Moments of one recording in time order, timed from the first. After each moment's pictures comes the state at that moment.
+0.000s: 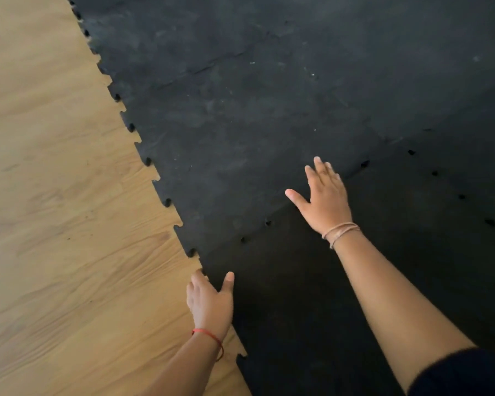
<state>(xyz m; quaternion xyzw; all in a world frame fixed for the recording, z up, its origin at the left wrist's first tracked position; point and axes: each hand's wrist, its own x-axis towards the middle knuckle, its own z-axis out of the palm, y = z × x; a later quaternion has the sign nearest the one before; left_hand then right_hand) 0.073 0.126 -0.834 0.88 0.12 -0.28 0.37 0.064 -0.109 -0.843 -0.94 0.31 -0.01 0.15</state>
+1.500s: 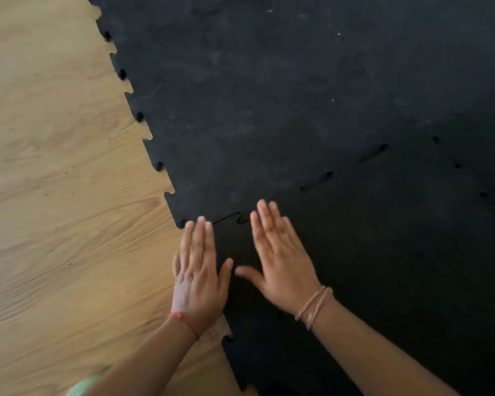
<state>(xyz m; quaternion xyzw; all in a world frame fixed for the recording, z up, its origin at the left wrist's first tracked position) 0.066 0.152 -0.862 0.93 -0.28 -0.09 0.21 0.003 0.003 -0.846 -0.98 0.09 0.07 0.17</state>
